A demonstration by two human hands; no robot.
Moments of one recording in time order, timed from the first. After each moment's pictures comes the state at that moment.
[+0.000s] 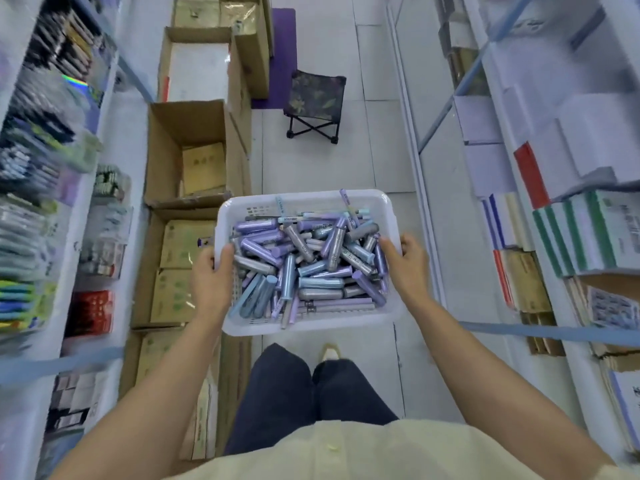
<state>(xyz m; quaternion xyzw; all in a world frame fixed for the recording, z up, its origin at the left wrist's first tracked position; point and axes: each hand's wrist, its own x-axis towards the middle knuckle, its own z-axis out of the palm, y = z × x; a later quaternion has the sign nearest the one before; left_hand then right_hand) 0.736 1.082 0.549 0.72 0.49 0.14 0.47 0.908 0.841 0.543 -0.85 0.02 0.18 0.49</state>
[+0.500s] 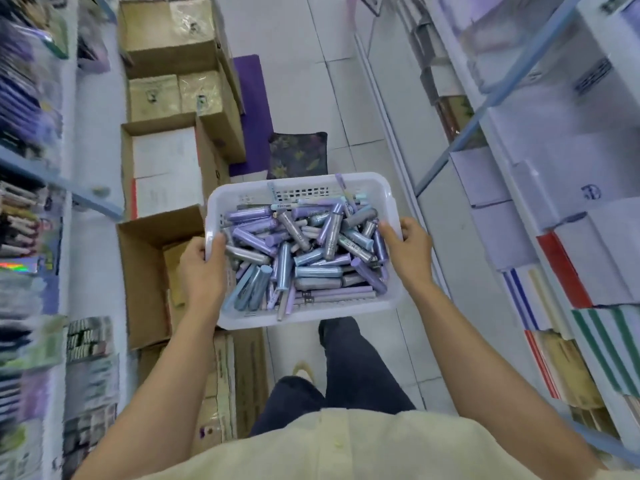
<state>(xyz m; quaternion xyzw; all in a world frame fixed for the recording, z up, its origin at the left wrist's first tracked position) 1.091 1.286 0.572 0.75 0.46 0.13 0.46 1.226 1.021 0.558 -0.84 0.05 0.12 0.53</state>
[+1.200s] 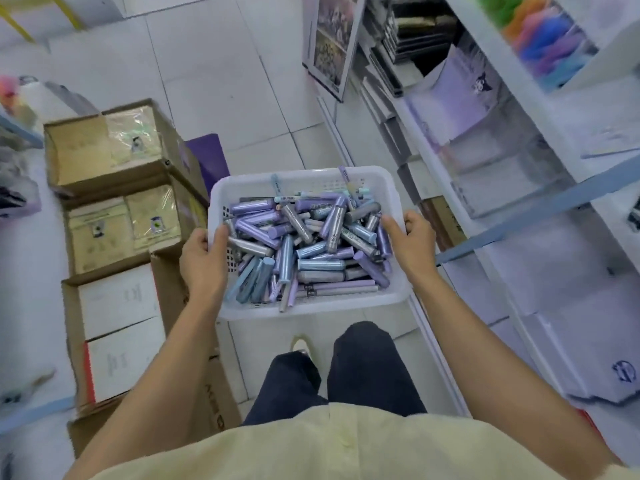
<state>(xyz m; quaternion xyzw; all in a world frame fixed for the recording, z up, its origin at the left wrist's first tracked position) 1.581 1.407 0.588 0.78 0.40 0.10 0.47 1.680 1.120 0.574 -0.85 0.09 0.06 0.51</state>
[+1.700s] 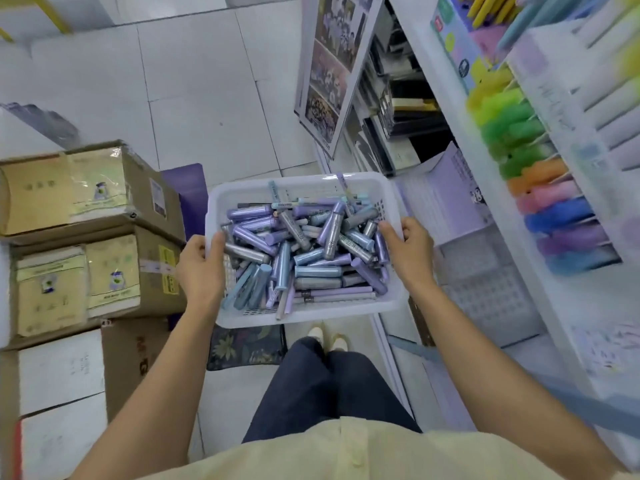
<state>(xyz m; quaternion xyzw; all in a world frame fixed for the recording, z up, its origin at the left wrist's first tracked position) 1.844 1.401 0.569 0.76 0.42 0.11 0.48 1.962 1.120 0.575 -0.86 0.06 0.10 0.50</state>
